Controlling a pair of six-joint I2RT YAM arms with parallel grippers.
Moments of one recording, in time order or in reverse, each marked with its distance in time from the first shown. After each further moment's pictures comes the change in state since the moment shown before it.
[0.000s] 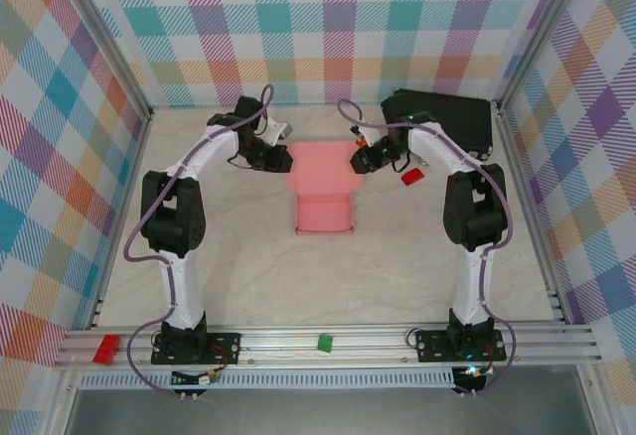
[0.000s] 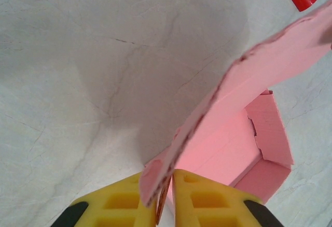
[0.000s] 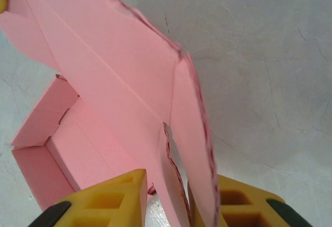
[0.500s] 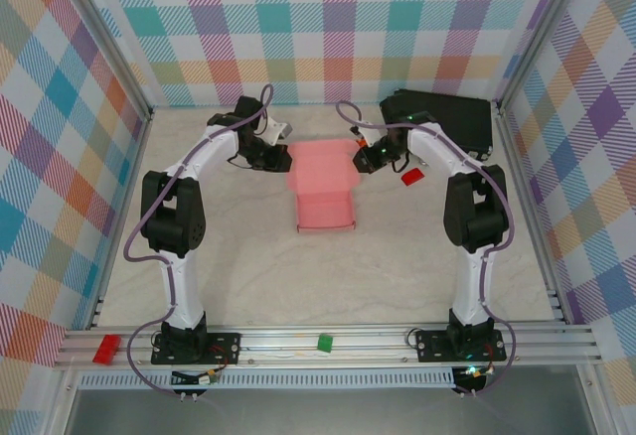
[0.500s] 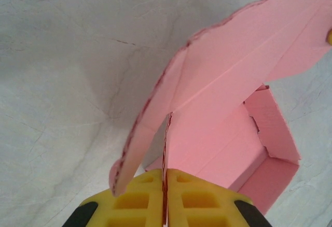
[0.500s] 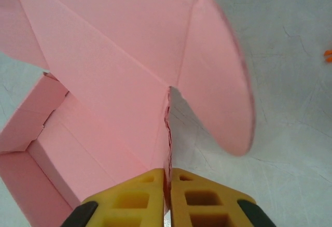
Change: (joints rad) left arm 0.000 0.000 0.000 0.007 -0.003 -0.014; right arm 0.015 -0.023 -0.013 0.011 0.057 0.014
